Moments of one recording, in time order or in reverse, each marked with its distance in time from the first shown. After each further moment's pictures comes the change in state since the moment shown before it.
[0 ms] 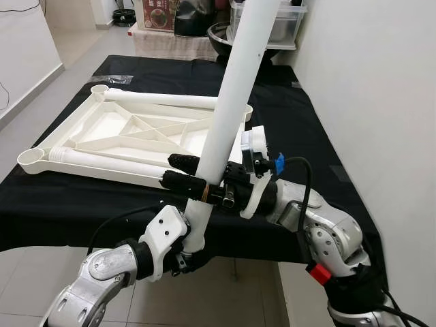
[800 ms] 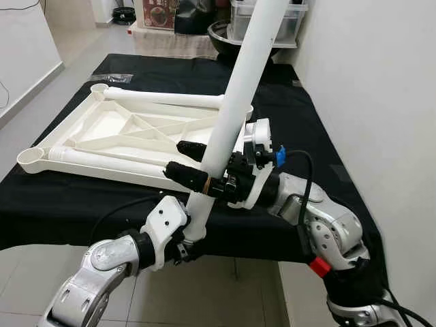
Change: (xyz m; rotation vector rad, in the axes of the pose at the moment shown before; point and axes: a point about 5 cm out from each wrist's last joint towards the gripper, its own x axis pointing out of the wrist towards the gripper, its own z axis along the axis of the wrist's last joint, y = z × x) left arm 0.004 0.008 0.008 0.035 -0.052 0.017; right arm -0.002 -0.010 0.006 -0.043 -0.010 -0.049
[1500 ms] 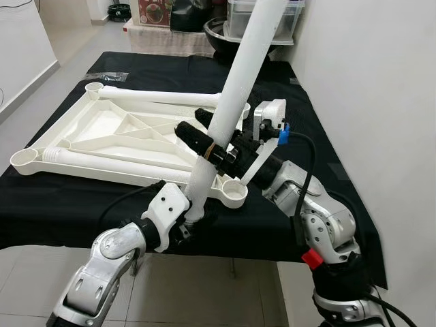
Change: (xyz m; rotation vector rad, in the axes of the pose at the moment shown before) left arm 0.009 0.016 0.000 0.062 -0.021 0.131; right arm 0.006 -0.014 0.014 -0.021 -0.131 -0.221
